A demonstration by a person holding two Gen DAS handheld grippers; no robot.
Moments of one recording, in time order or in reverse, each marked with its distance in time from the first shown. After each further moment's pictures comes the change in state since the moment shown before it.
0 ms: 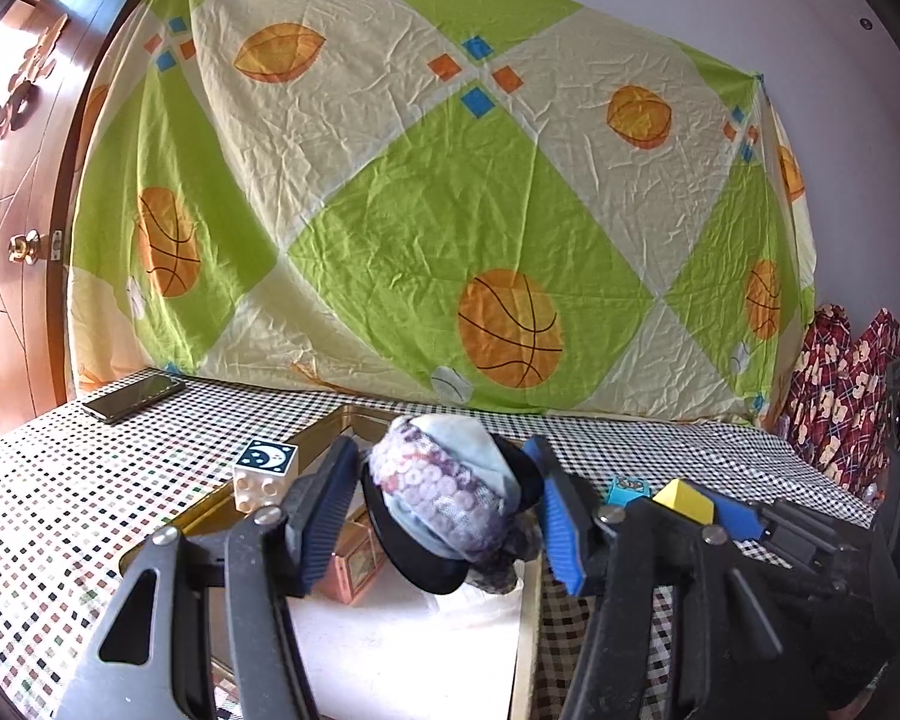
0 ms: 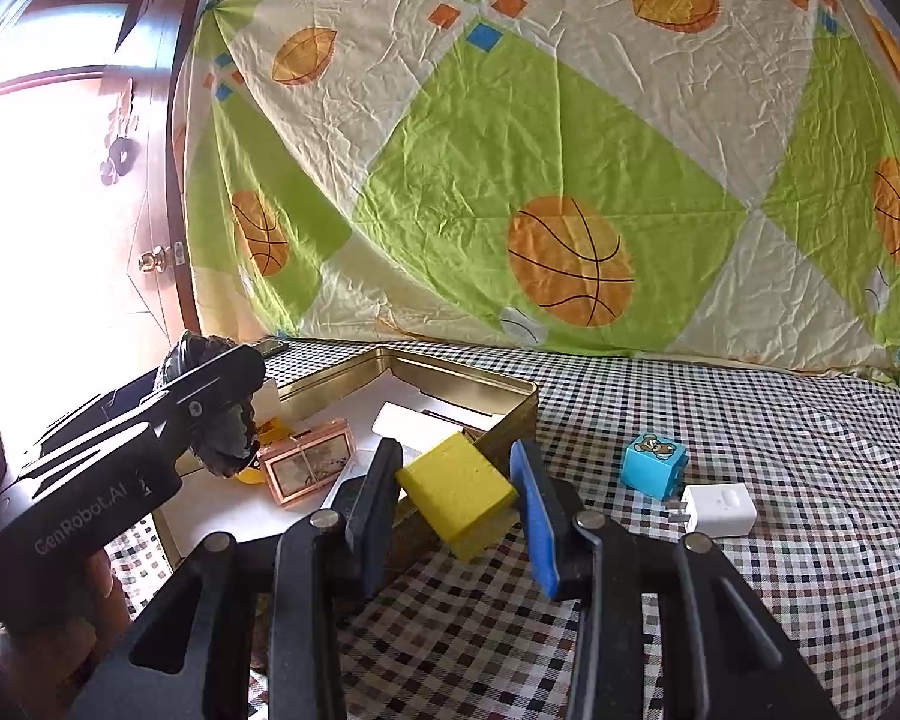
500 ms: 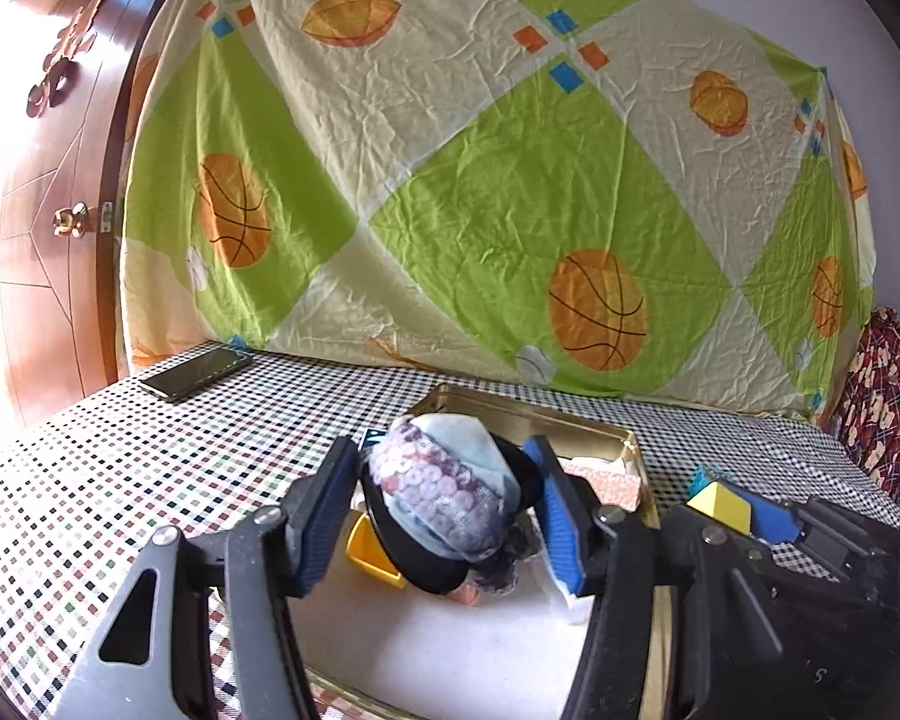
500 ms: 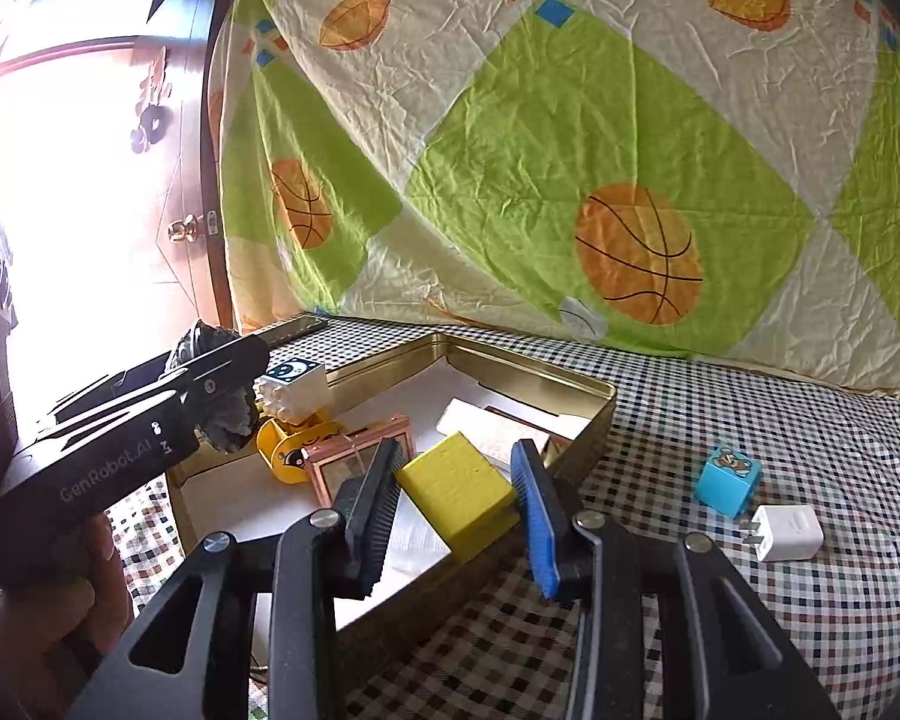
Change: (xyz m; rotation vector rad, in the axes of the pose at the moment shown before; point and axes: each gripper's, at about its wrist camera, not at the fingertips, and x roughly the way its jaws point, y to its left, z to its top) left arm 0.019 0.053 0.004 -0.026 0.088 0.135; right arm 0.038 0.041 0.007 -0.071 0.063 0.084
